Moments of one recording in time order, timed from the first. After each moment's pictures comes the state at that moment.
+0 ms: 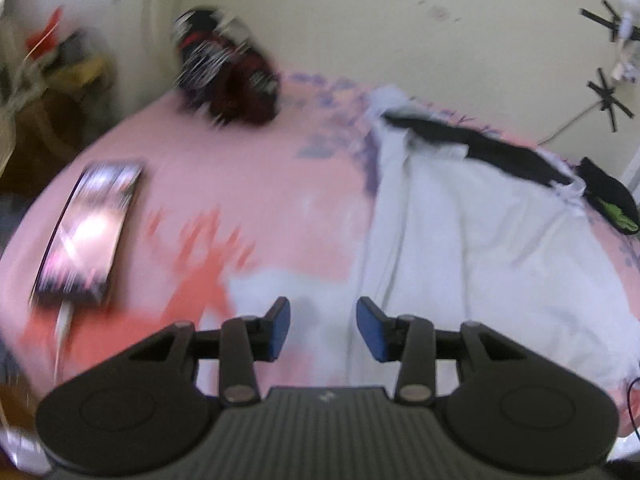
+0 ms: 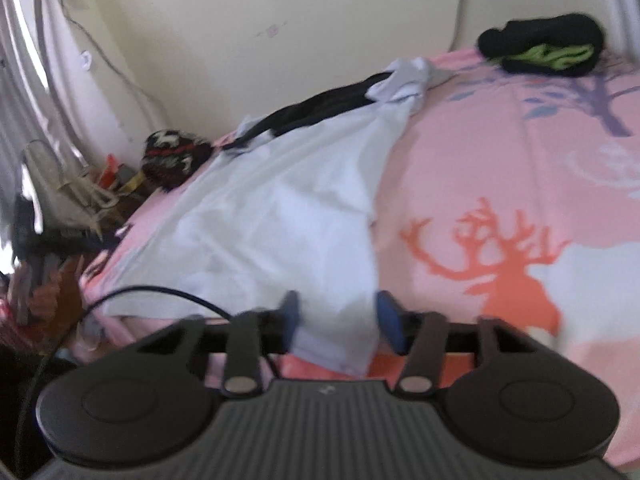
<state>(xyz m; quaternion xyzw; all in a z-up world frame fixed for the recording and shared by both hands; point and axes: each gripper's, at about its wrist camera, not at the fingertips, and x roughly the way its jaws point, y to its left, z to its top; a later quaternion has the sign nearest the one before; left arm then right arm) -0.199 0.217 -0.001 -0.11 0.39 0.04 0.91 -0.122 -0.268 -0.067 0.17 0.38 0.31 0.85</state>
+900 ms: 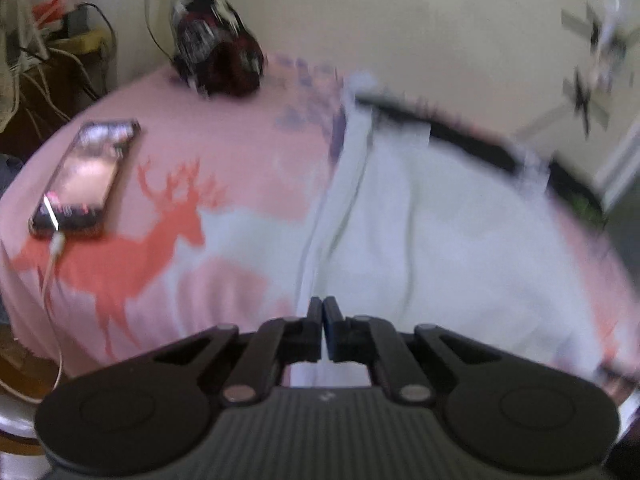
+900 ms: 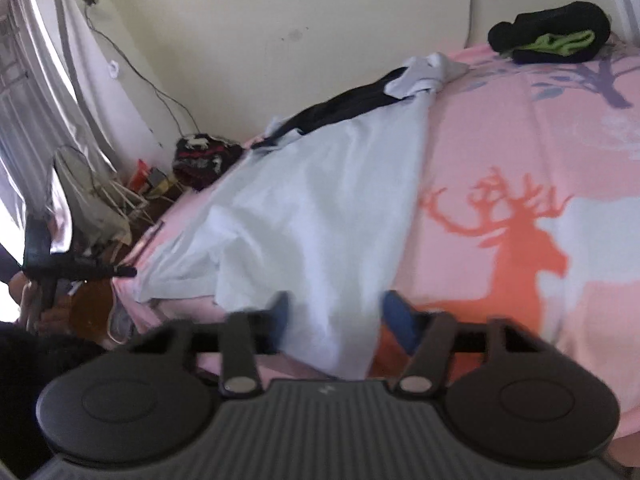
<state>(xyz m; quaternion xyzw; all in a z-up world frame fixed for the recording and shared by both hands) -0.235 0.206 0.021 -0.17 0.38 0.01 0.91 -0.163 -0.282 -0.075 0.19 0.34 0.33 0.86</state>
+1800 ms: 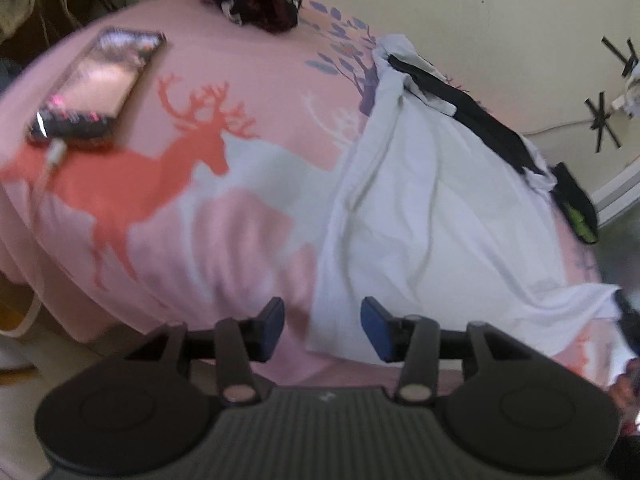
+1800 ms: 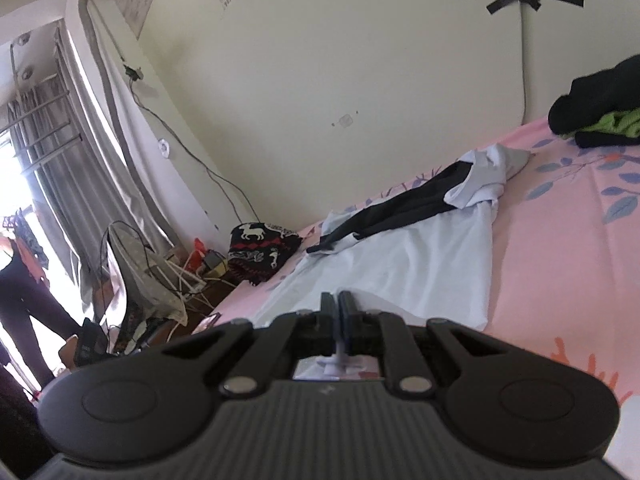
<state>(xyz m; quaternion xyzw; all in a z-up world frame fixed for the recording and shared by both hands) -0.238 0.226 -0.018 -0.26 0.46 -0.01 0.85 -0.087 -0.286 -0.027 0.26 0.25 0.39 0.85</state>
